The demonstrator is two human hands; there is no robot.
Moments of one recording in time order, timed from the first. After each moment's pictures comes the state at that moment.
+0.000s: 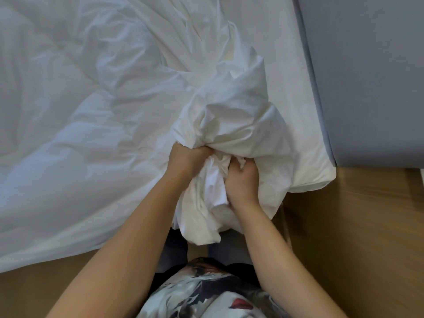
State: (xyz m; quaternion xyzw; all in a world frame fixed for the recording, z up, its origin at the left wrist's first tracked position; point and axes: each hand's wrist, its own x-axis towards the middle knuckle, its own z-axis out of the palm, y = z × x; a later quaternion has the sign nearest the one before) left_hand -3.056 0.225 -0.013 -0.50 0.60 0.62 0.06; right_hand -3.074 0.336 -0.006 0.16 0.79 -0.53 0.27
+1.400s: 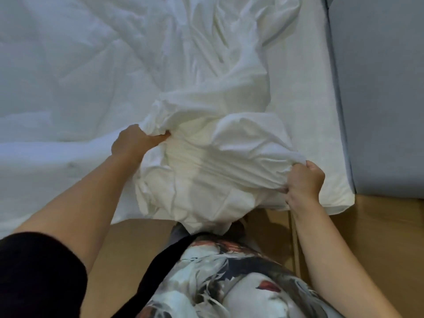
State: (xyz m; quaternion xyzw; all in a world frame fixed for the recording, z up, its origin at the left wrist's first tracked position) left_hand -2.939 0.052 0.046 -0.56 0.77 0.29 0.12; right_hand -3.089 0.330 0.057 0.22 0.82 -0.50 0.18
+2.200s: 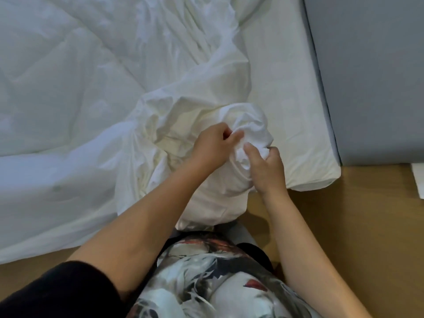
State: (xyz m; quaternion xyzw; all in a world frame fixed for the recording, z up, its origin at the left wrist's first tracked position) left_hand -3.018 0.175 0.047 -0.30 0.81 0.50 0.07; right_hand -3.041 0.300 0.066 0.09 0.84 -0.45 0.29
